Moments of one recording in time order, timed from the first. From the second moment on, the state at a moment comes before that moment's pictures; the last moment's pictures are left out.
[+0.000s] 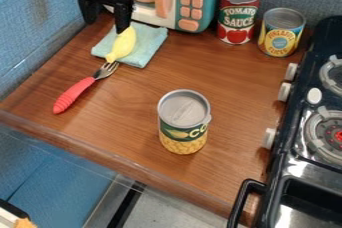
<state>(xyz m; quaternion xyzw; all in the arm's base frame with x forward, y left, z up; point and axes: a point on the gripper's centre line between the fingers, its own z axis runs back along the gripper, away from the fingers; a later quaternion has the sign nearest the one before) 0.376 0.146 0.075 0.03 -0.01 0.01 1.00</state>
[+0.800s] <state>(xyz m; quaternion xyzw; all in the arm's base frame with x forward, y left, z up) 0.300 0.144 0.043 0.02 -0.03 0.00 1.00</state>
